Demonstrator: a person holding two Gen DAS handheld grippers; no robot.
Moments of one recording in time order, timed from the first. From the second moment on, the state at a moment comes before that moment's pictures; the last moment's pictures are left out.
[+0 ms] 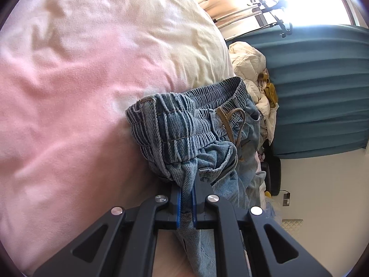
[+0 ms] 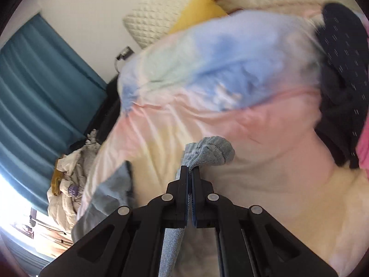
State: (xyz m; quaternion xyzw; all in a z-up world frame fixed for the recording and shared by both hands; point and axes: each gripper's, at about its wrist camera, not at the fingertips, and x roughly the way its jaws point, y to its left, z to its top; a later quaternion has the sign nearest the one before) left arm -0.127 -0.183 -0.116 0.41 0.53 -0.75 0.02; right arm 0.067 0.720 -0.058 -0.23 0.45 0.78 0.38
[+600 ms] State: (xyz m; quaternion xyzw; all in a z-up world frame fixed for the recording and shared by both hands) left arm -0.112 -0.191 -0.130 0.45 0.52 -0.73 0.03; right arm 0.141 0.719 -0.112 -0.25 0.45 0.77 0.38
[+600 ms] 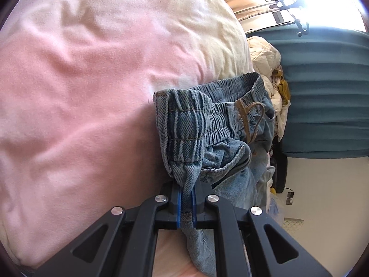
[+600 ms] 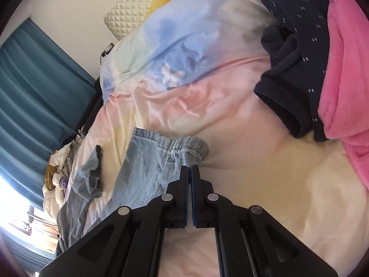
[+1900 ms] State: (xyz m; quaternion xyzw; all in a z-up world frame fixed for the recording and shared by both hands) left arm -0.125 0.035 -0.027 0.38 0.13 -0.91 -0.13; right arm -0.080 0.619 -0.094 -0.31 0.32 0.89 0.13
